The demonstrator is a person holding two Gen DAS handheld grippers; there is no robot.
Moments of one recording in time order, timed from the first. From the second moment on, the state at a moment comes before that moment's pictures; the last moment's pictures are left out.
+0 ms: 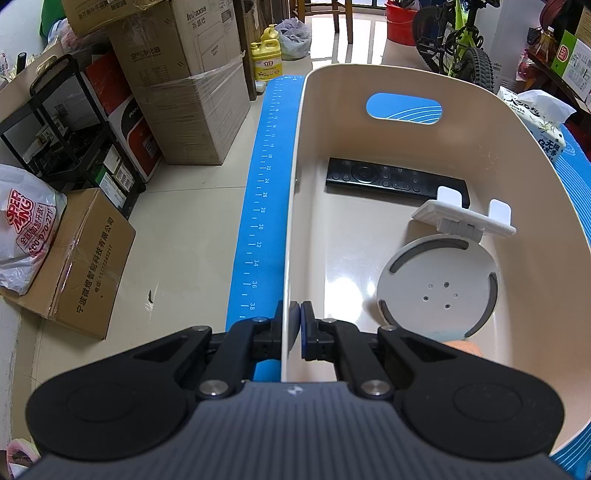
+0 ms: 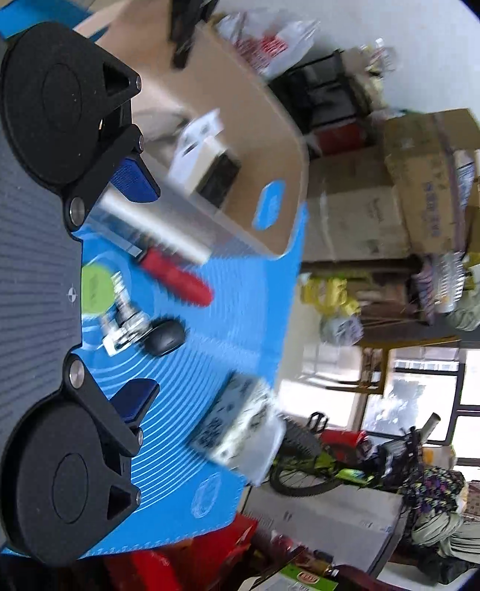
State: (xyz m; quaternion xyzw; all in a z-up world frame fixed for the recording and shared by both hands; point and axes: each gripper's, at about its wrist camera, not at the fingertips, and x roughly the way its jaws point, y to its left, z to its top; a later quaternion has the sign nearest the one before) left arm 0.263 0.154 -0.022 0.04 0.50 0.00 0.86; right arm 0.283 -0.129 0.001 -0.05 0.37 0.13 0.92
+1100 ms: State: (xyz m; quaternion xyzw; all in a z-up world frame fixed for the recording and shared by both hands) left arm 0.264 0.156 -0.021 0.04 0.50 0.00 0.86; right arm 0.304 -0.111 -0.106 -0.07 0.42 0.15 0.89
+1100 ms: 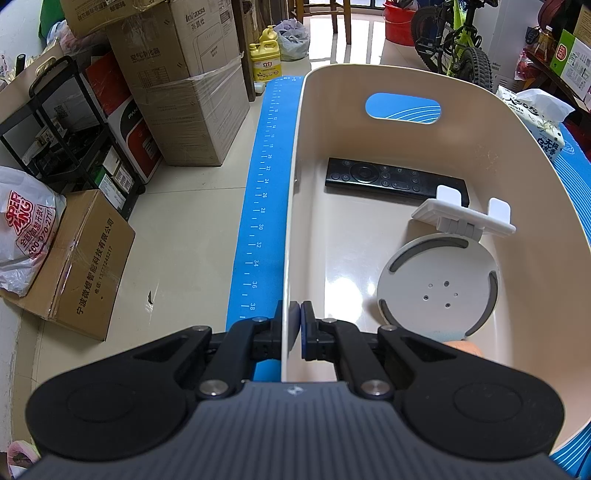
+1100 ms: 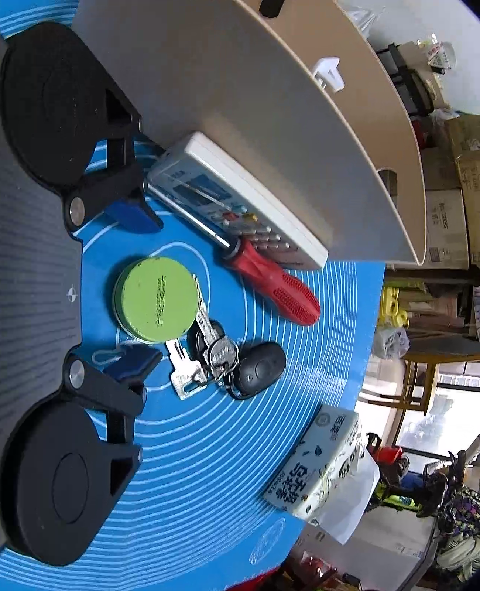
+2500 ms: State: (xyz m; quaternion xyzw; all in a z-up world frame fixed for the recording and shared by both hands) left arm 0.263 0.154 -0.021 0.05 0.50 0.00 0.86; right arm 0.332 -0.024 0.023 -0.09 0.31 0.21 0.92
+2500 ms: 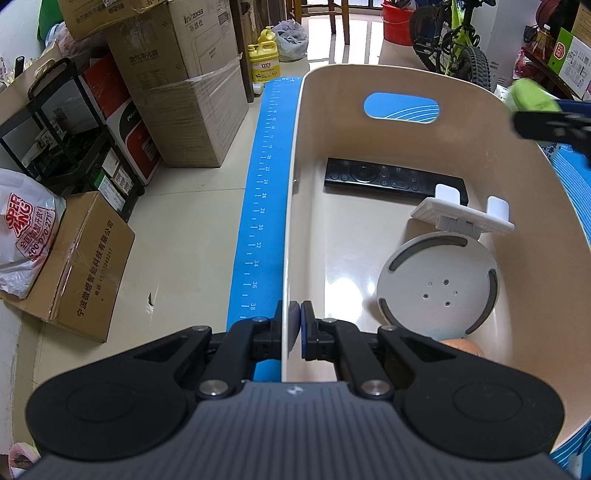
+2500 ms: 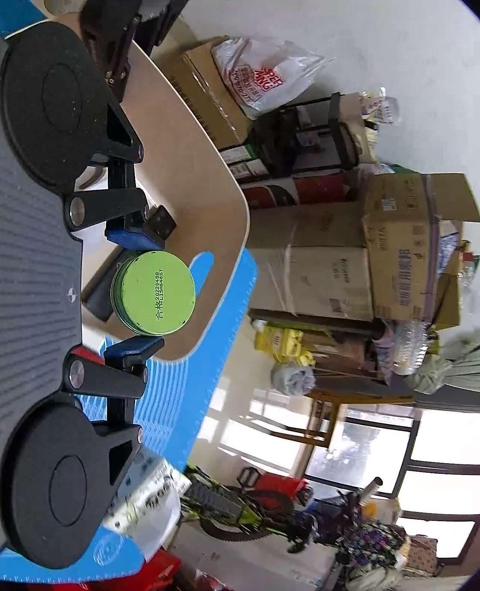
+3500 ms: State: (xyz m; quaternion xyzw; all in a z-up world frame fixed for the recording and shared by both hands) left arm 0.264 0.153 -0.024 0.05 0.50 0.00 0.86; right arm 0.365 0.028 -0.025 -0.14 0.39 0.19 0.89
